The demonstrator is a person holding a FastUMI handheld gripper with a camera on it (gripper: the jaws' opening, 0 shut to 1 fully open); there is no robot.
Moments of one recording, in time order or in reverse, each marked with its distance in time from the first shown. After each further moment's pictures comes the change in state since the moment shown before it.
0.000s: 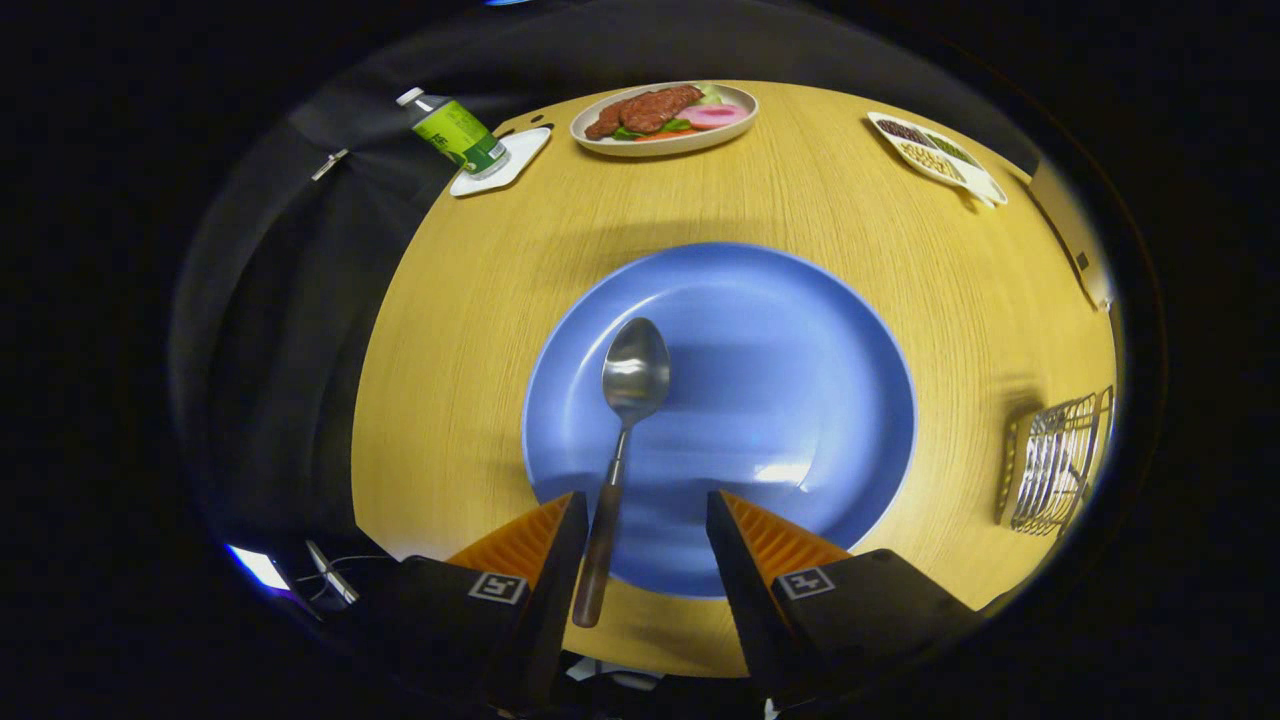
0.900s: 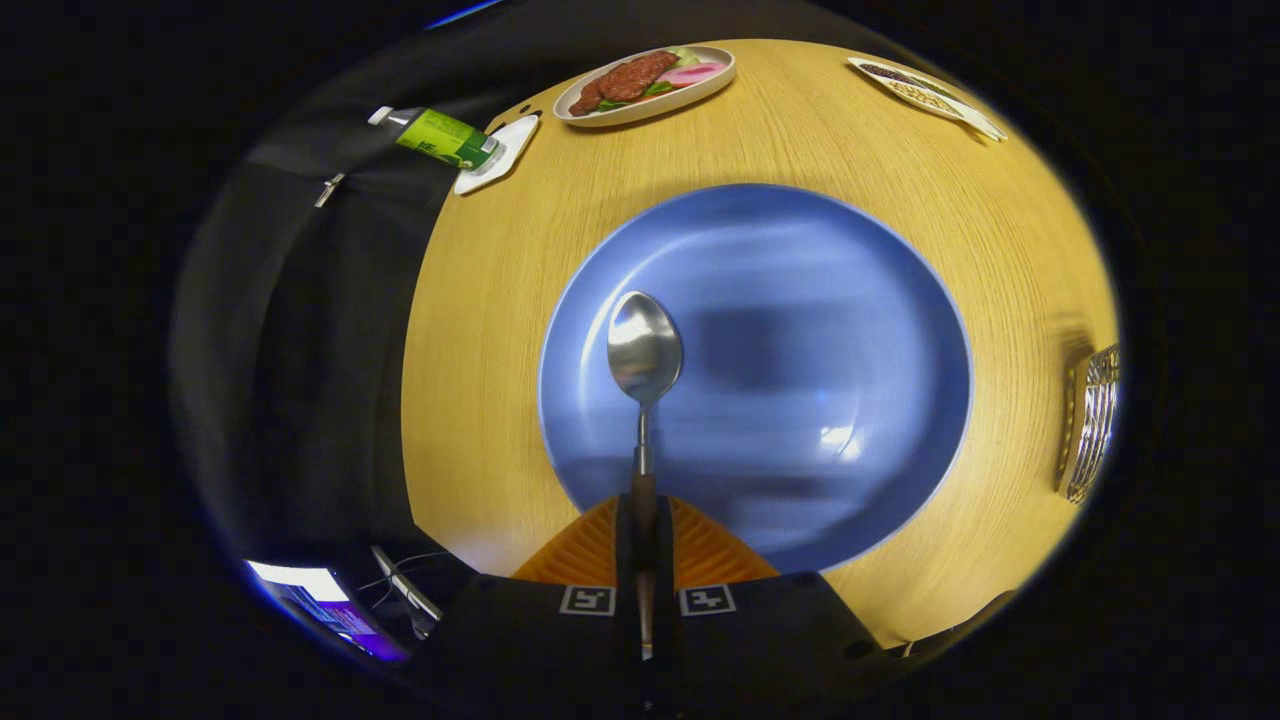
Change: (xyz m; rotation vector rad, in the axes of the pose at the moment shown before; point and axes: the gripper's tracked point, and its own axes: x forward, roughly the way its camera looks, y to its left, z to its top) arm -0.010 0.008 -0.010 0.056 0.064 0.171
